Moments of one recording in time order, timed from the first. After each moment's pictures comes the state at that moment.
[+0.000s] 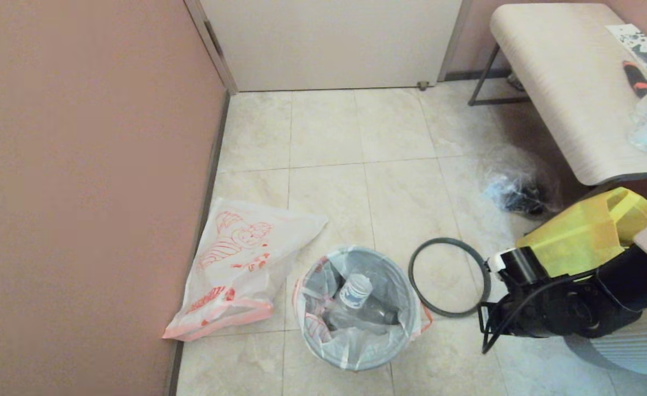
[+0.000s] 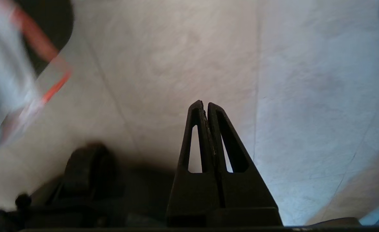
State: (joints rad) left arm 0.00 0.00 -0.01 -0.01 0.00 -0.05; right arm 0.28 2.05 -0.81 -0.24 -0.22 0.33
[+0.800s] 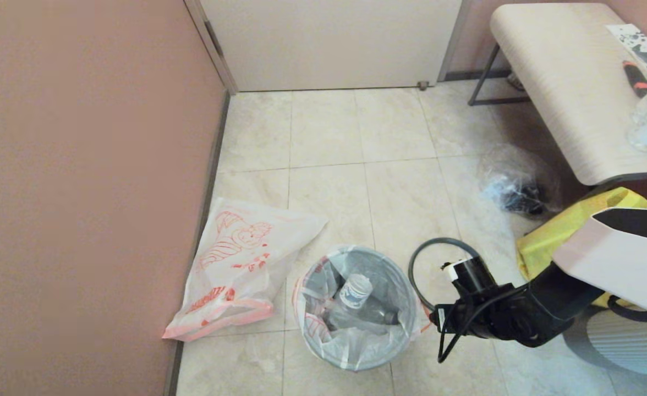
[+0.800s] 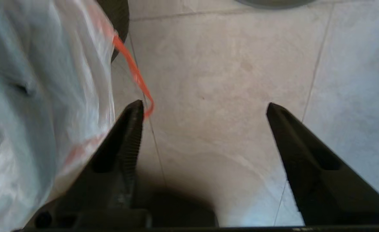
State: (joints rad) left arm 0.00 0.00 -0.01 -0.01 0.00 -0.05; right arm 0.40 2.24 -0.91 -0.39 -0.23 0.35
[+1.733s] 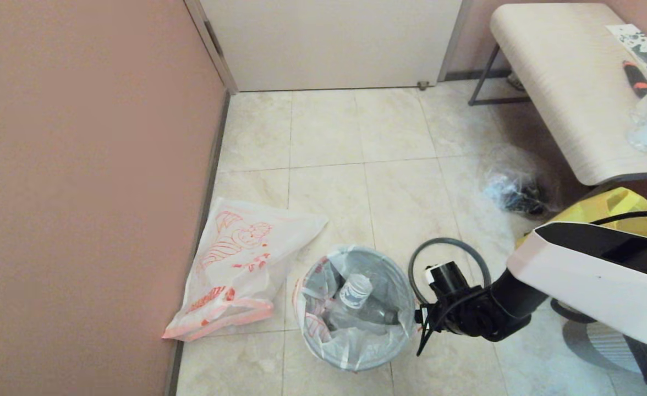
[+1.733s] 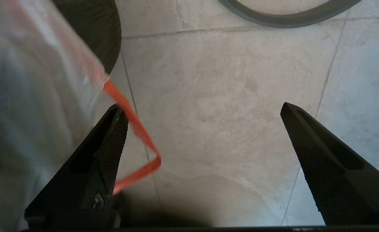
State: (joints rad) left arm 0.00 0.00 -0.01 -0.02 0.00 -0.05; right arm 0.42 2.41 -1.09 -0.39 -0.30 0.35
